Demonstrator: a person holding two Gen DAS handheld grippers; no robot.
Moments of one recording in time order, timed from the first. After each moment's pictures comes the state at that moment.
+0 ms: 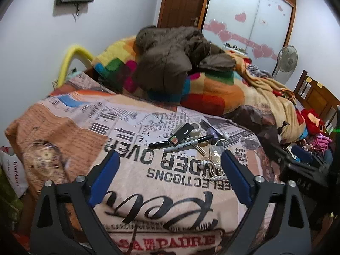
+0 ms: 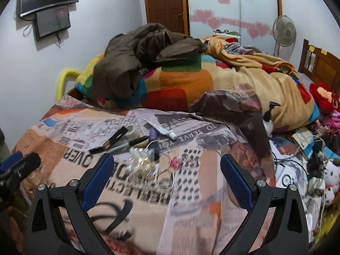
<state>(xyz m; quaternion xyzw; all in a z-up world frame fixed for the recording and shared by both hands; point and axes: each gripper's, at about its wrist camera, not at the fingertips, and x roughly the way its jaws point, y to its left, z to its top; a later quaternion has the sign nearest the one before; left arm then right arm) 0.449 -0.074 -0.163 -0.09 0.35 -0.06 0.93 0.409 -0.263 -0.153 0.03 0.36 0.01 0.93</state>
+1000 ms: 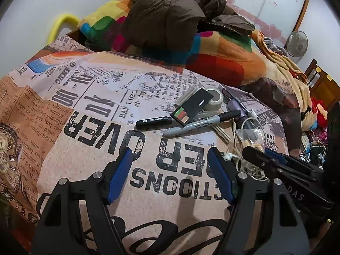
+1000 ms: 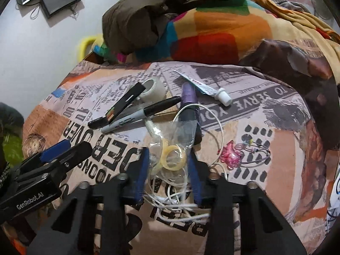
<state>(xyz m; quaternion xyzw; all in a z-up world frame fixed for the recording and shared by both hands) 0.524 -0.083 -0.261 -0.10 0.44 -0.07 0.89 0.473 -0.240 -0.247 0.07 0.47 0.15 0.87</state>
